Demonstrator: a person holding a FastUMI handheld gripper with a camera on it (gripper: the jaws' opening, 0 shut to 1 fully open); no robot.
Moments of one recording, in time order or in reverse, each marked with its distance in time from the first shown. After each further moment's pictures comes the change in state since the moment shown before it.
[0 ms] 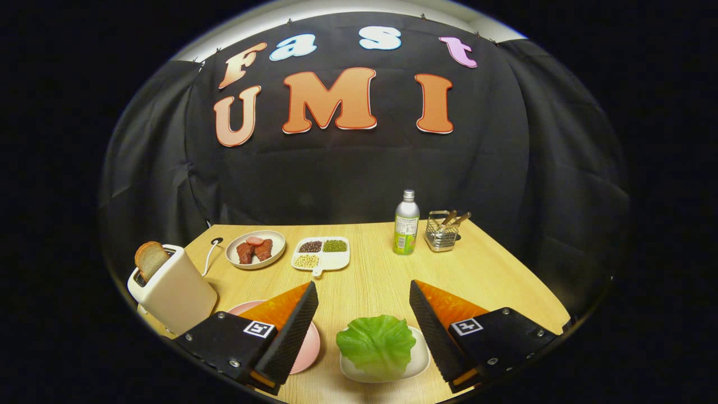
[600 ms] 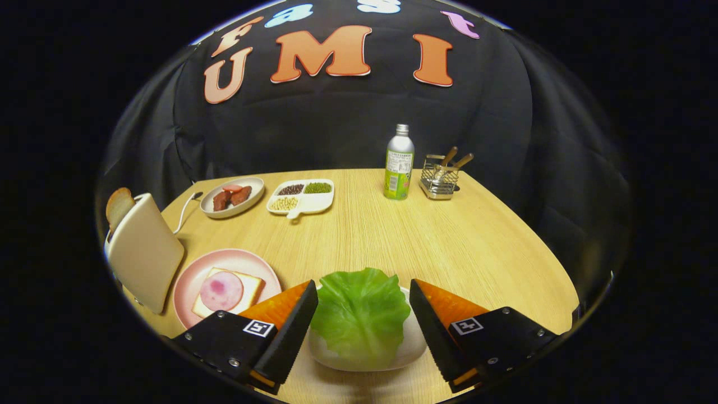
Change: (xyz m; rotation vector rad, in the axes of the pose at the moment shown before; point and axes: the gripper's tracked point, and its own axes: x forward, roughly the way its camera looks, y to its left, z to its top) arm 0.035 -0.026 -0.101 -0.060 0.220 -0.044
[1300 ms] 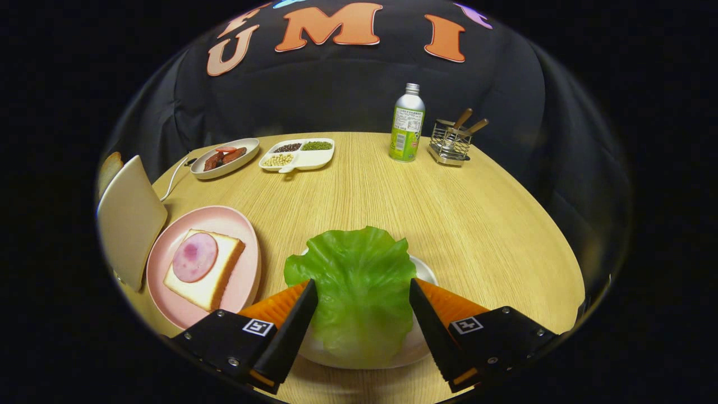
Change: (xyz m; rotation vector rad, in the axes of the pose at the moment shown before) arm 0.021 0.004 -0.044 -0.034 0.124 0.012
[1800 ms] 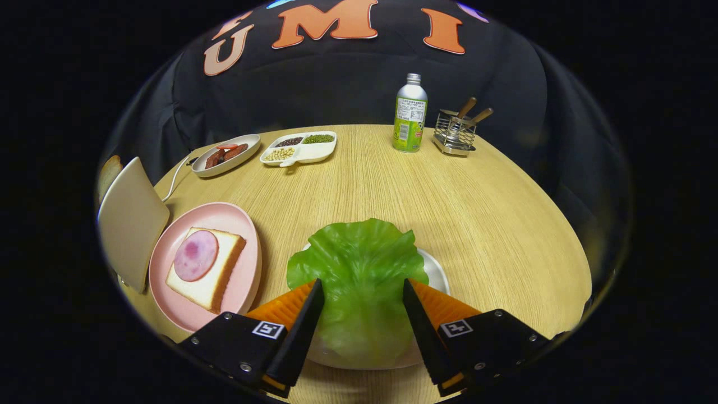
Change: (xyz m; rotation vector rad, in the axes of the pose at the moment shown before) arm 0.003 0.007 -0.005 0.029 0.037 0.034
